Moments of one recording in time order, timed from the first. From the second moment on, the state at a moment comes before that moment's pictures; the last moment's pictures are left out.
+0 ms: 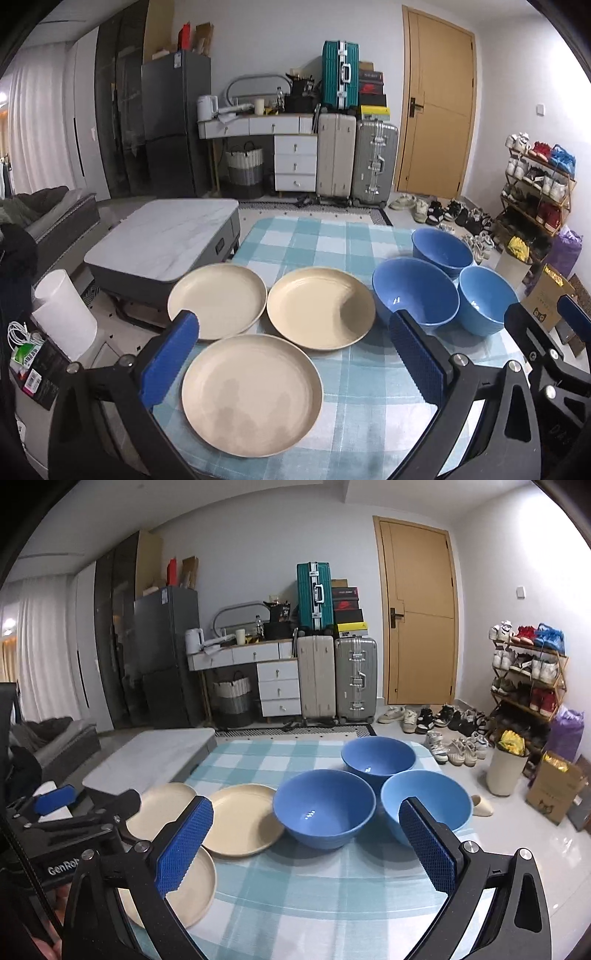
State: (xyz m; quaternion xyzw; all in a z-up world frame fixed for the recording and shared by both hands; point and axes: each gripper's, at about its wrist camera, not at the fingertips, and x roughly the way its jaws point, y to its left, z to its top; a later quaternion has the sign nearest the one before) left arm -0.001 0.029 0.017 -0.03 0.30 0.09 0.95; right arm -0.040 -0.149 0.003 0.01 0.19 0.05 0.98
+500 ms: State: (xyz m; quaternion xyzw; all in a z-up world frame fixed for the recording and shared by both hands) left arm 0.033 0.086 0.010 -0.04 0.32 0.10 0.94; right arm 0.028 -0.107 -0.004 0.03 0.27 0.14 0.95
